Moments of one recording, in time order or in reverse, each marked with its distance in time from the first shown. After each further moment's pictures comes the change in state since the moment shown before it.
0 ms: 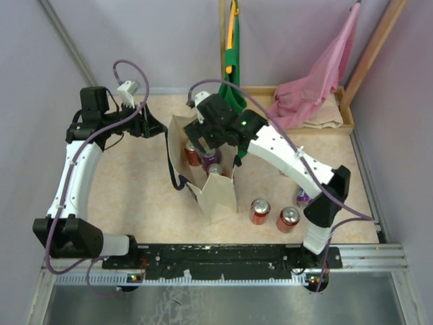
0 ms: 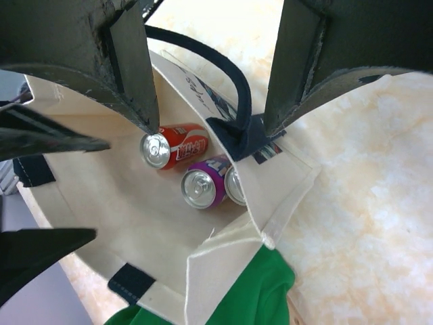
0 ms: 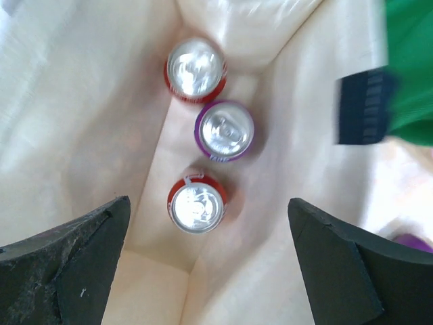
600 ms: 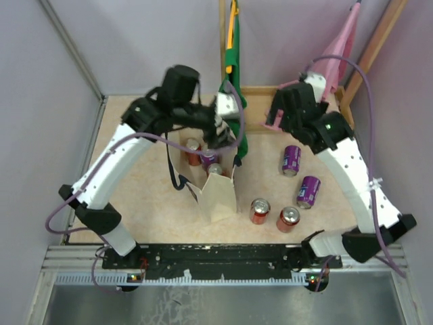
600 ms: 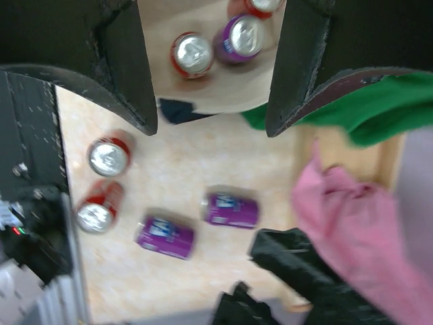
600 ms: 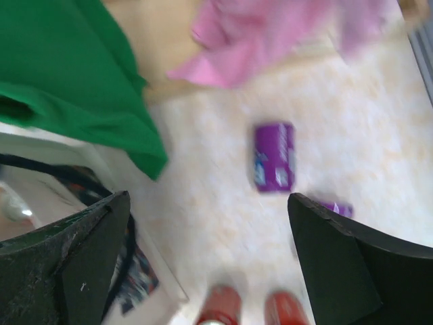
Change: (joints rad) left arm -0.686 0.308 0.733 -0.246 -0.109 0.542; right arm -0.357 -0.400 -0.109 -0.059 0.367 0.393
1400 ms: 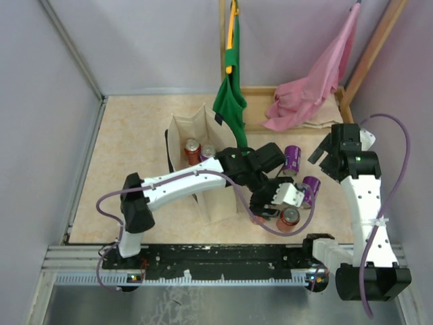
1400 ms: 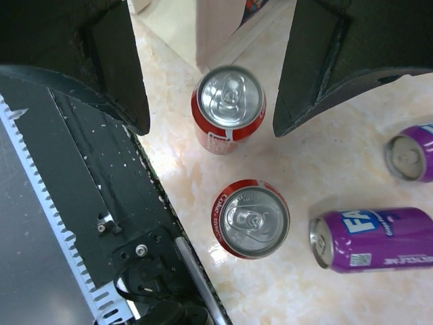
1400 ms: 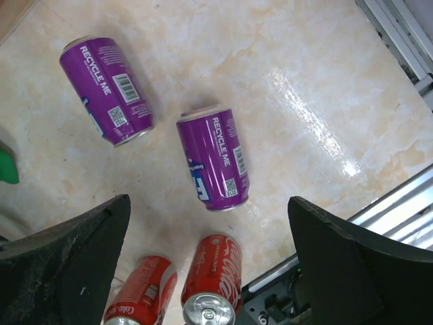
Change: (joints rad) left arm -0.496 0.289 -0.209 -0.009 -0.111 0.205; right arm -0.554 -0.381 -0.592 -0.164 -0.209 0.137
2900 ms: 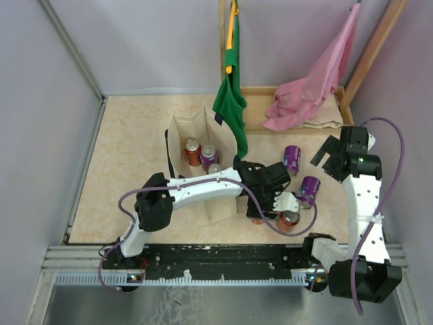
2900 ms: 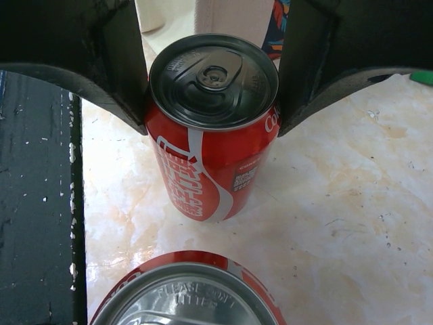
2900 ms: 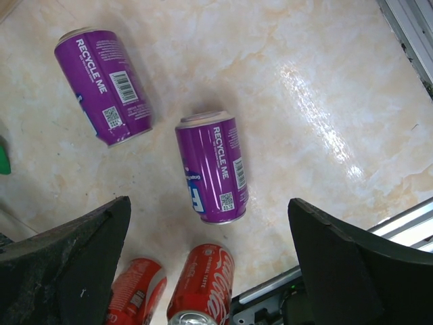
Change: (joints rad) left arm -0.045 0.166 -0.068 -0.006 -0.369 -0.161; right arm -0.143 0.003 -0.083 0.119 -0.164 -0.171
